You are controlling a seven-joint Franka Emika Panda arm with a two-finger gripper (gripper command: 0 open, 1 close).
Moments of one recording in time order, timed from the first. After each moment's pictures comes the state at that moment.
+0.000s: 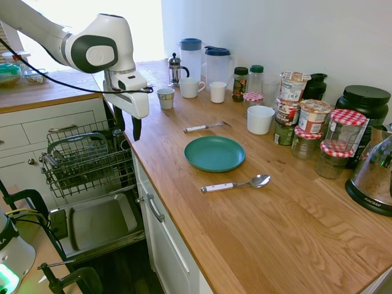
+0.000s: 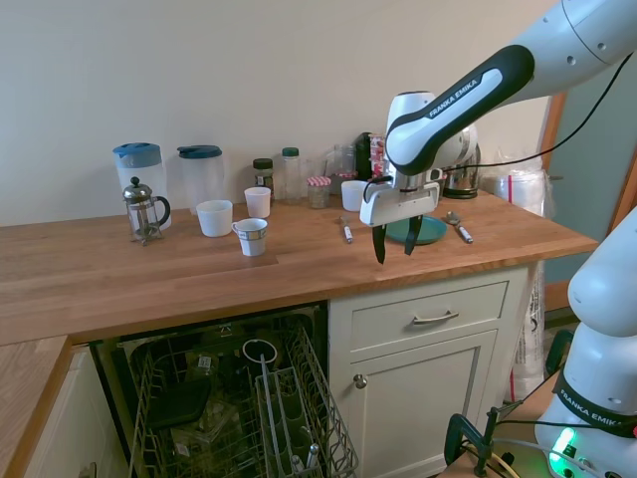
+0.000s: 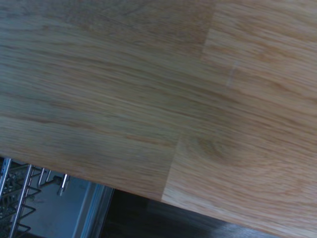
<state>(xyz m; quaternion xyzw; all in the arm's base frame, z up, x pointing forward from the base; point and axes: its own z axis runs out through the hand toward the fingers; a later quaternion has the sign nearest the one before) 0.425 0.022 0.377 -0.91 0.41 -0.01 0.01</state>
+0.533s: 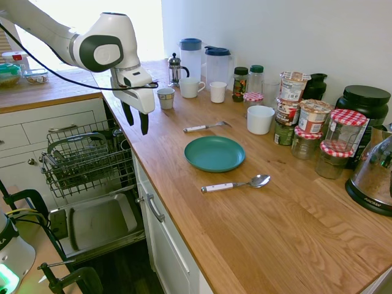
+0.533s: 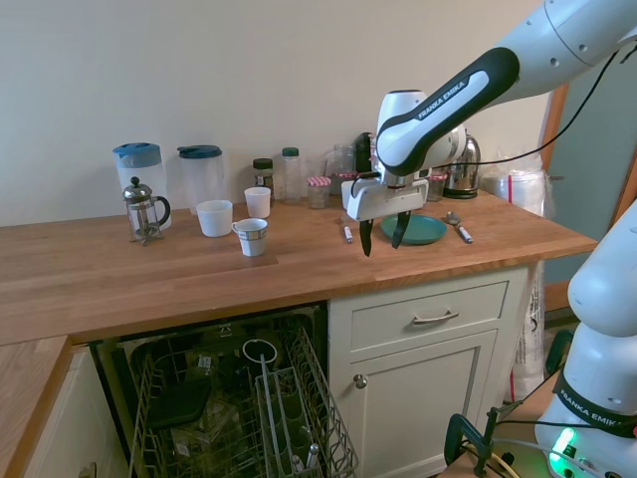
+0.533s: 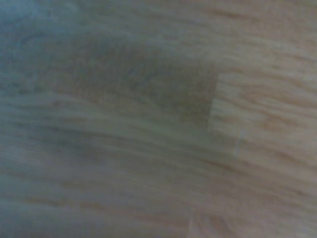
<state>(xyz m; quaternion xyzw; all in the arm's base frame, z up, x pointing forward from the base) 0.461 0.030 0.385 -0.90 0.43 -0.06 0.03</state>
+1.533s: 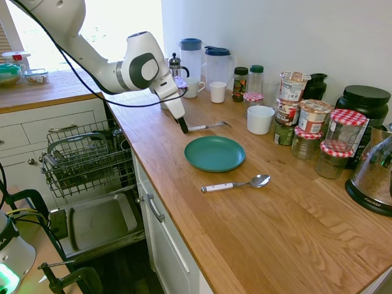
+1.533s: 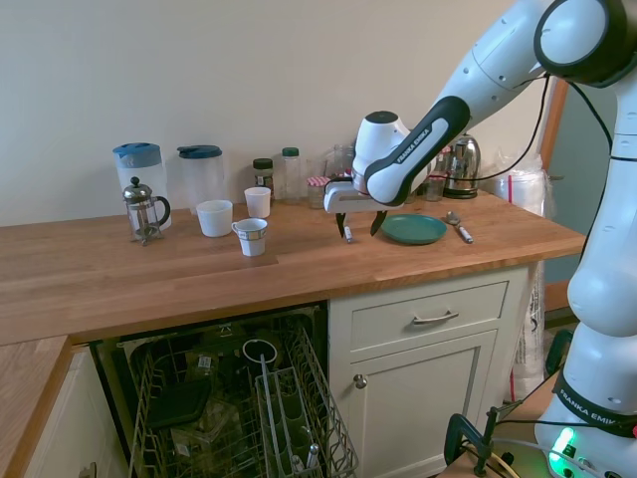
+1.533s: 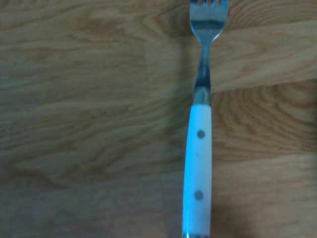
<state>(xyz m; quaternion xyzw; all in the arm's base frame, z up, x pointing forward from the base) 0.576 -0.005 0.341 -0.78 0.58 -0.22 0.05</state>
